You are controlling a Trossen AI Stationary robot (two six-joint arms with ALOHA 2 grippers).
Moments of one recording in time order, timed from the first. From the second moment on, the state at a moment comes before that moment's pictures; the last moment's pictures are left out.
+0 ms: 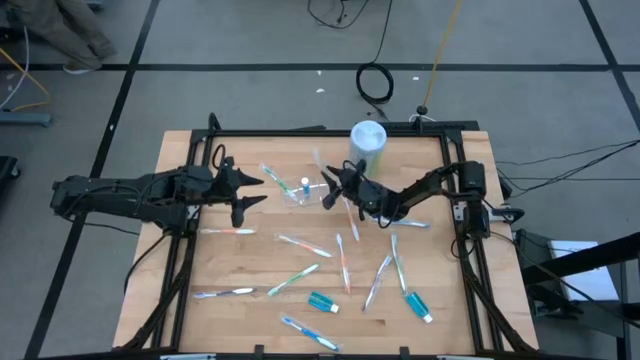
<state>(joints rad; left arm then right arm) 0.03 0.72 0.65 -0.30 -0.20 -0.06 -0.12 1.98 0.77 1.18 0.57 0.04</state>
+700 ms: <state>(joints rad) 0.03 0.72 0.65 -0.32 -0.20 -0.06 0.04 1.33 0.76 0.35 0.27 0.00</state>
